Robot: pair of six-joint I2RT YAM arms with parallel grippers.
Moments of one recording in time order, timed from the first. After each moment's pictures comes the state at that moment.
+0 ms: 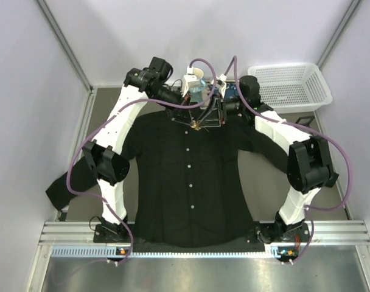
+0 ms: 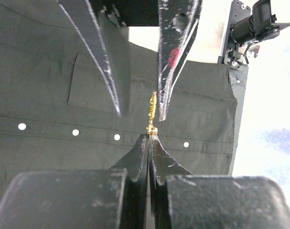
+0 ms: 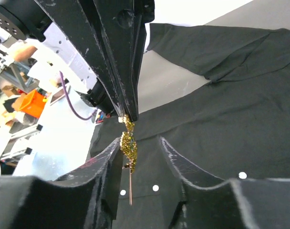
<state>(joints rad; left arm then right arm) -0.43 1.97 2.23 -1.35 0.87 0.50 0.37 1.77 1.36 0.16 -1.35 0.30</state>
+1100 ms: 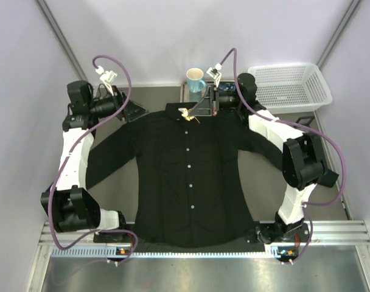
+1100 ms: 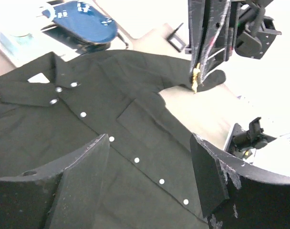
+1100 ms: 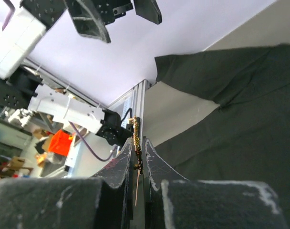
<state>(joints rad) 0.13 1.38 1.37 -0.44 1.13 -0.09 0.41 1.84 1.41 0.54 -1.24 0.82</state>
